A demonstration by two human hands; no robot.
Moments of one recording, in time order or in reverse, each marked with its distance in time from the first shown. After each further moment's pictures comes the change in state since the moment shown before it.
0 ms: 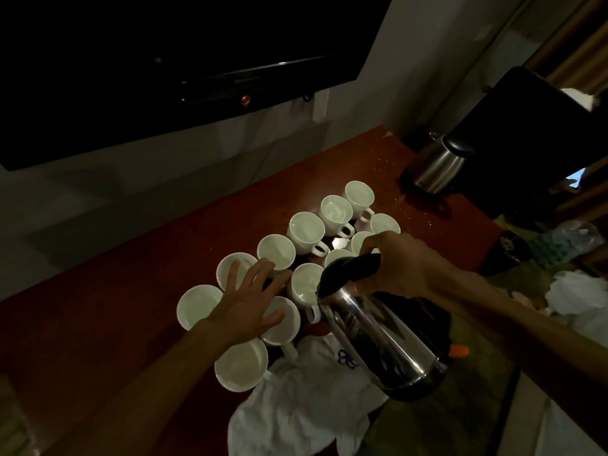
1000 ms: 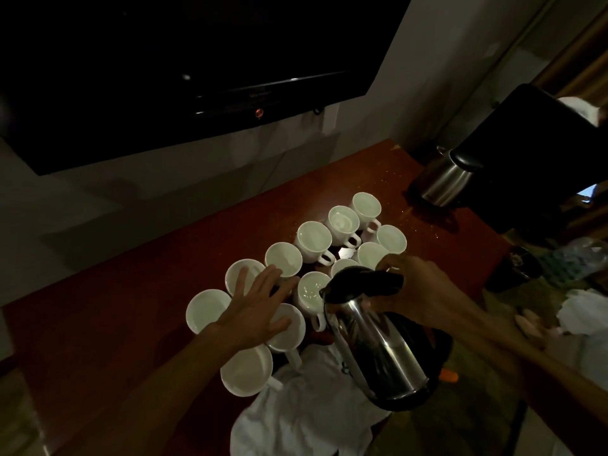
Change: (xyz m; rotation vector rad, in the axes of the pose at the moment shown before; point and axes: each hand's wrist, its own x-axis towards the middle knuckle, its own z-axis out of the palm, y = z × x) left_hand 0.000 0.002 0.001 -0.040 0.037 -0.005; right_hand -0.025 0.010 0.012 0.188 0.029 0.065
